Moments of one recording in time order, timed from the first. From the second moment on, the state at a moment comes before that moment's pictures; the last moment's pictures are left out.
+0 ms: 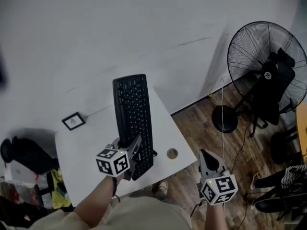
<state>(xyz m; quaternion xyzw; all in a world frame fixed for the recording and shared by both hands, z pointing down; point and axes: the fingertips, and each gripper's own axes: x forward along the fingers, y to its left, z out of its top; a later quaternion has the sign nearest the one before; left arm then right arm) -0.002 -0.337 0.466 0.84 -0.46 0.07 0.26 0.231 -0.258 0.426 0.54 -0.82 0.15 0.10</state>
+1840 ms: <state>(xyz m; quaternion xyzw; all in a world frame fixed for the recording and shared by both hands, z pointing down) 0.030 -0.448 0.733 0.75 -0.37 0.22 0.49 0.166 -0.310 0.585 0.49 -0.77 0.36 0.17</state>
